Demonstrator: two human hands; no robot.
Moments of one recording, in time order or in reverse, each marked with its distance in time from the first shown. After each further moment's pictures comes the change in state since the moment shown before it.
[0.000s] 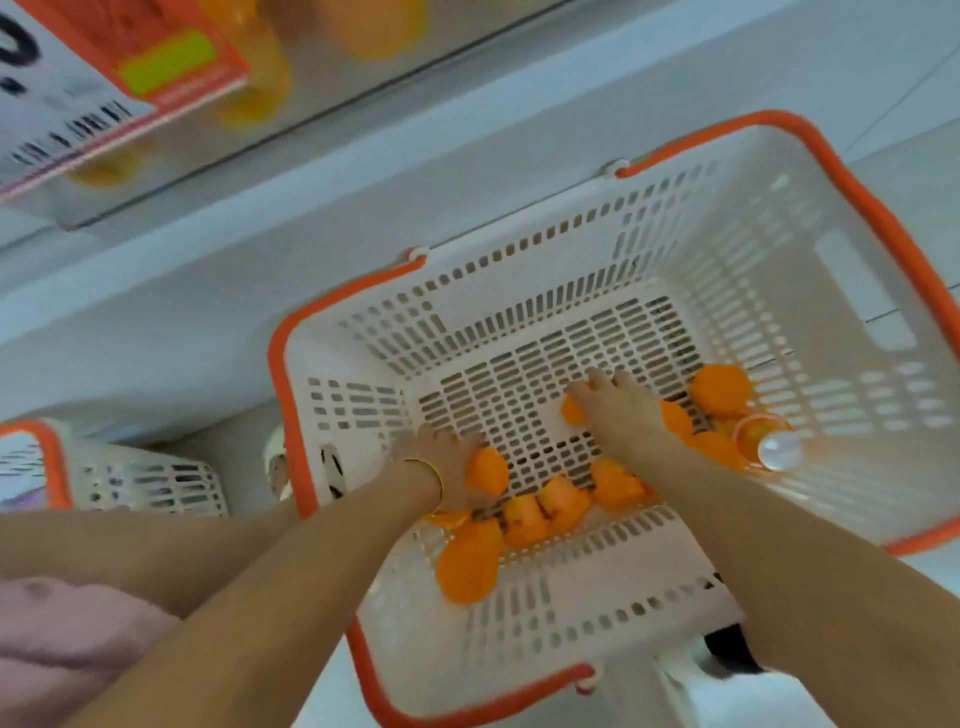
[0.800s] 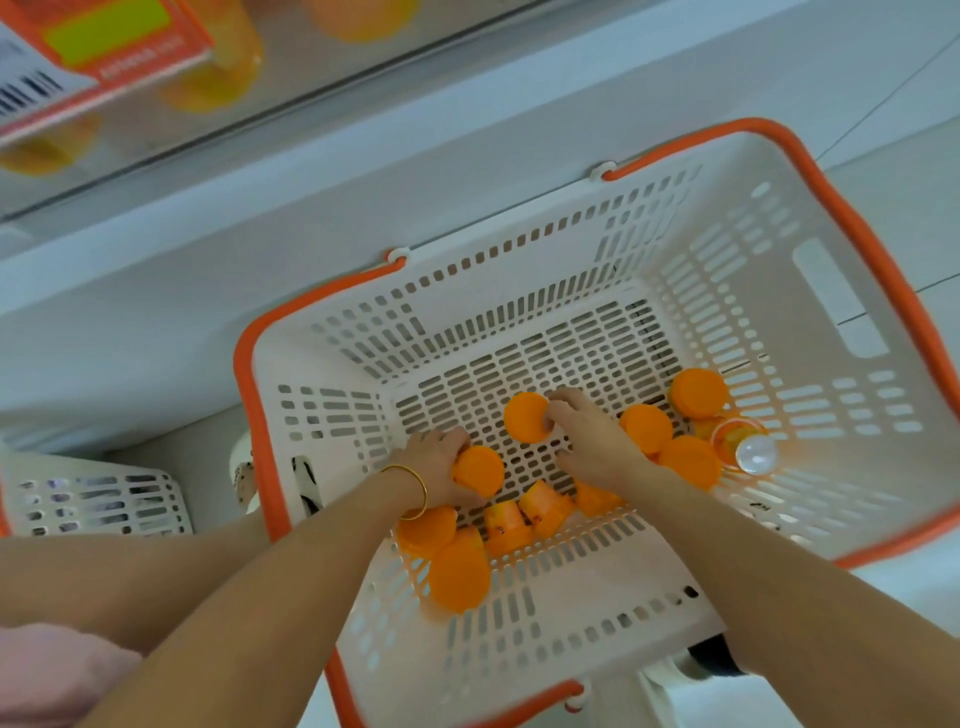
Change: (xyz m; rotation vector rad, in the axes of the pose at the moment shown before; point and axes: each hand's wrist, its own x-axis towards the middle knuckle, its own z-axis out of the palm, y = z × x) left_hand 0.028 -0.003 0.016 -0.413 0.058 0.120; right_hand -0.010 0.002 0.022 0.527 0.026 -0.161
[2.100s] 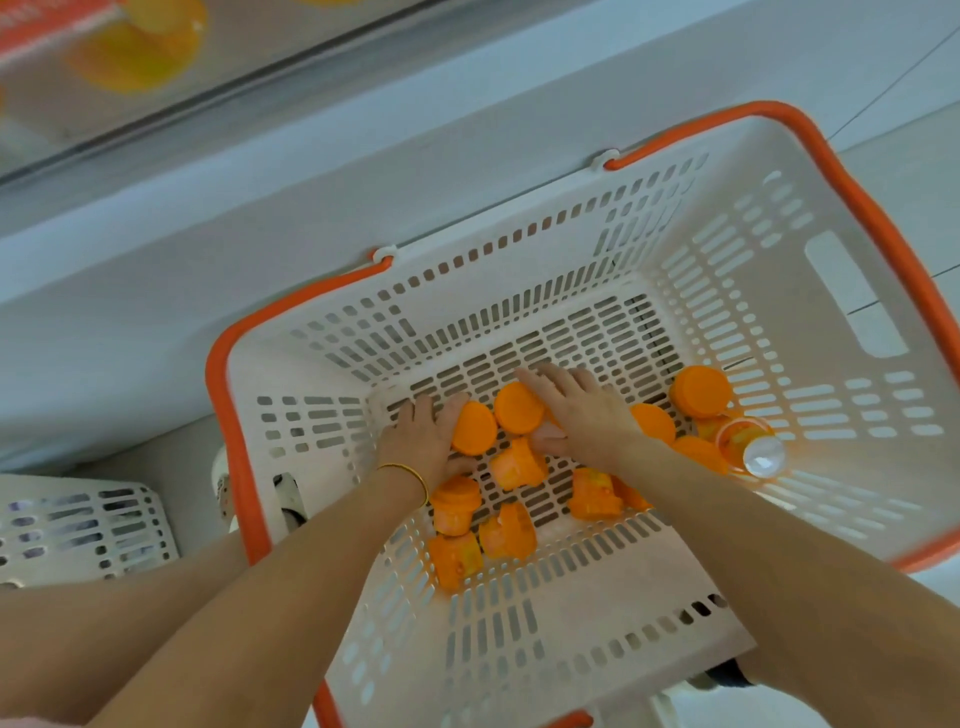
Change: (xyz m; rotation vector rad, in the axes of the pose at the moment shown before) left_hand 0.015 0.003 -0.007 0.187 0.313 -0.034; right_hand 0.021 -0.006 -0.020 -0.385 -0.039 -0.021
